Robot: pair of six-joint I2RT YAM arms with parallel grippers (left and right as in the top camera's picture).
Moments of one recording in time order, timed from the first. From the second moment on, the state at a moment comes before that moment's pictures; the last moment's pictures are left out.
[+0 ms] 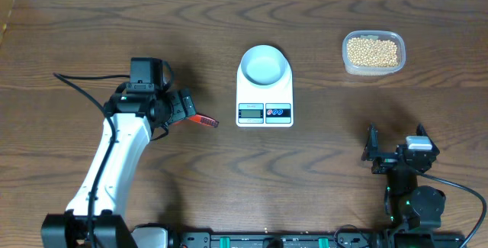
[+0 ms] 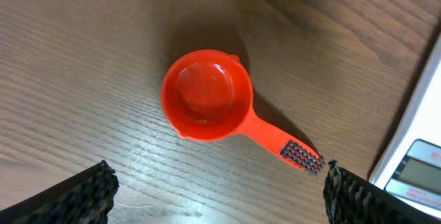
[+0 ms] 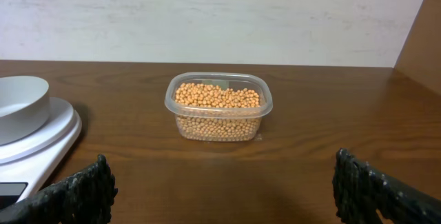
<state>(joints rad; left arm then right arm) -0.03 1.44 0.98 -0.75 0.00 -0.37 -0.02 0.01 0.01 -0.07 0.03 -0.03</state>
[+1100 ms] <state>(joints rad) -0.03 1.62 0.98 -0.67 -0.14 -0.98 -0.02 0.01 0.01 -0.07 0.03 -0.02</state>
